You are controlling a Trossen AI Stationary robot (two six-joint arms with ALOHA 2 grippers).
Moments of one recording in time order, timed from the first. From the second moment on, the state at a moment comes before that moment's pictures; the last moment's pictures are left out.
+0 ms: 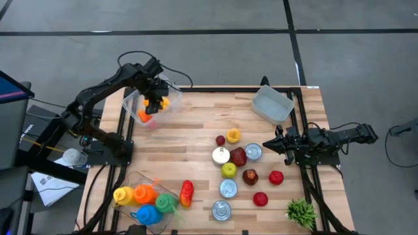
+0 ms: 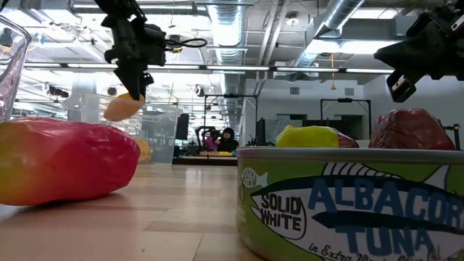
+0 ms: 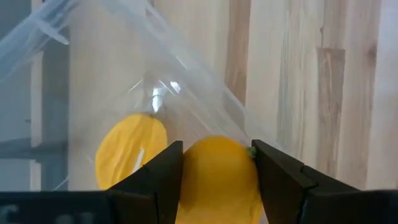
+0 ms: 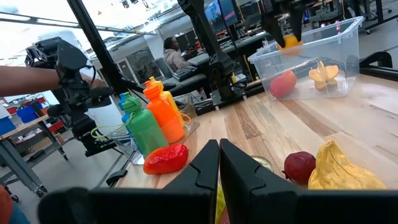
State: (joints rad) left arm 0.87 1.45 1.25 -1.15 0.22 0.81; right arm 0.21 0.03 0.01 0.05 0.18 0.39
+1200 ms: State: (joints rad) left arm 0.94 1.45 1.00 -0.91 0.17 0.85; right arm 0.21 0.03 0.01 0.05 0.18 0.39
